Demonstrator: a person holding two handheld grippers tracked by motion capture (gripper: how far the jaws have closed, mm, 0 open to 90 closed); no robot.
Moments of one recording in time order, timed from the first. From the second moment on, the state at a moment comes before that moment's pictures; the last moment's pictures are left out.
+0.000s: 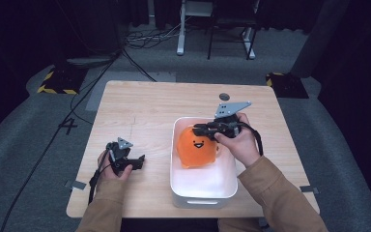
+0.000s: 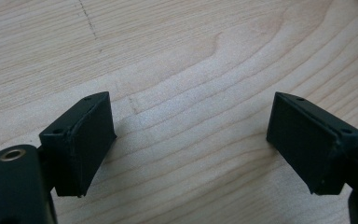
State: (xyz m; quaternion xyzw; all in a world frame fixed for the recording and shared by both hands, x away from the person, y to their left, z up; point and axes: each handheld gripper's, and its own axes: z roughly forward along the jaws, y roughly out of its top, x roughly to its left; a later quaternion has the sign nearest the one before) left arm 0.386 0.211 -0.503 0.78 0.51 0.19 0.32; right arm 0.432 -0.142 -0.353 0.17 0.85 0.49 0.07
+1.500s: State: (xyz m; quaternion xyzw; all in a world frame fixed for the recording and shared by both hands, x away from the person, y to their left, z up) left arm 0.386 0.211 -0.503 0.78 0.51 0.19 0.32; right arm 0.438 -0.151 -0.370 0.19 0.88 0.43 0.03
